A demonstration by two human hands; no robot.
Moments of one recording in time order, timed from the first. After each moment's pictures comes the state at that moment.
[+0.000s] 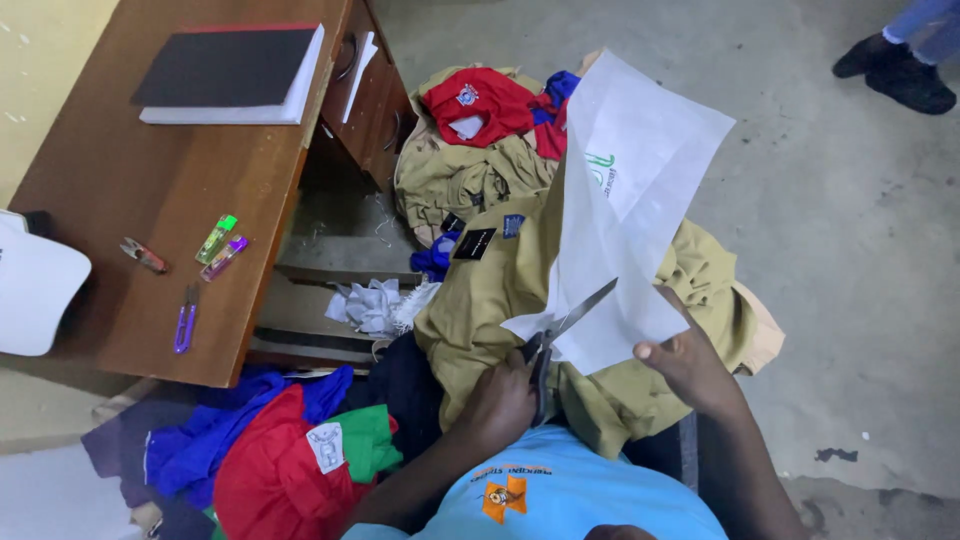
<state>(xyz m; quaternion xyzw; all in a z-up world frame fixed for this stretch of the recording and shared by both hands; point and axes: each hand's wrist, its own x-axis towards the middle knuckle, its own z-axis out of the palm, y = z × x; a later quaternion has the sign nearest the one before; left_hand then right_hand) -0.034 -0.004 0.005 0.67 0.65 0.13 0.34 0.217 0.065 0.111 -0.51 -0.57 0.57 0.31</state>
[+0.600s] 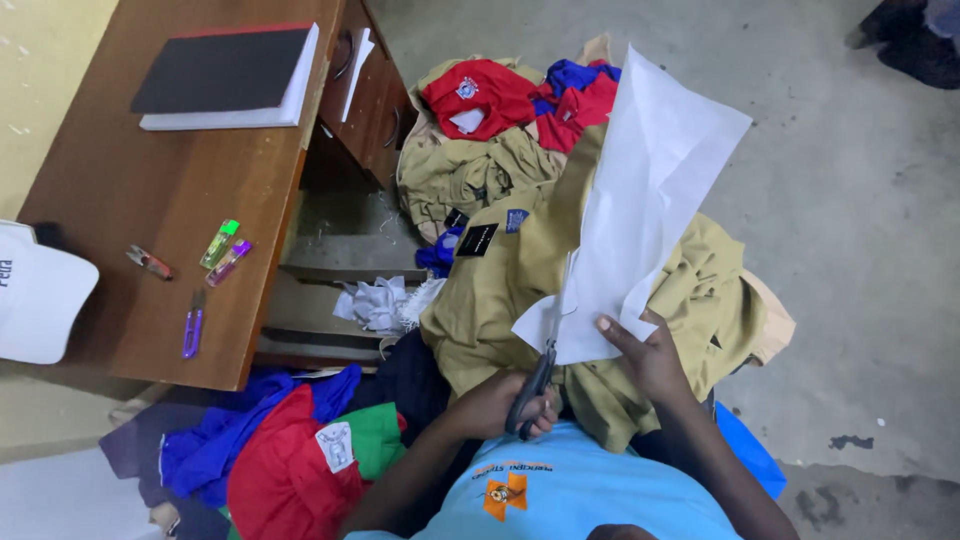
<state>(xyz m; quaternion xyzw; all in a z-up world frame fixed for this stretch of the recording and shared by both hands) -0.065 -0.007 -0.004 0.44 0.37 0.25 0.78 0.202 0.073 -0.034 -0.48 -0.47 0.58 0.46</state>
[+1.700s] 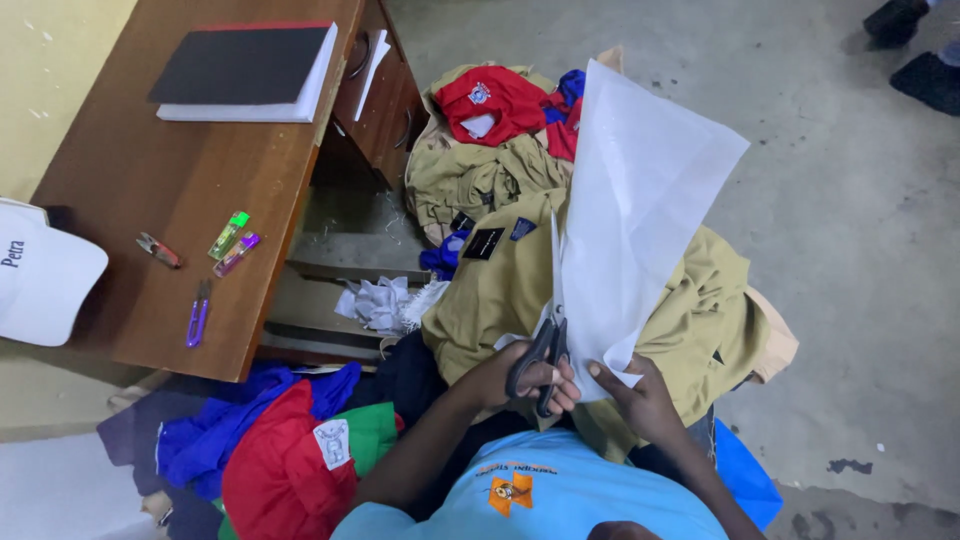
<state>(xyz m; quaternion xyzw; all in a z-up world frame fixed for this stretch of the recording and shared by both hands) -0.054 0.034 0.031 0.32 0.28 0.33 0.84 0.198 0.033 -0.020 -0.45 -0.54 0.58 0.41</state>
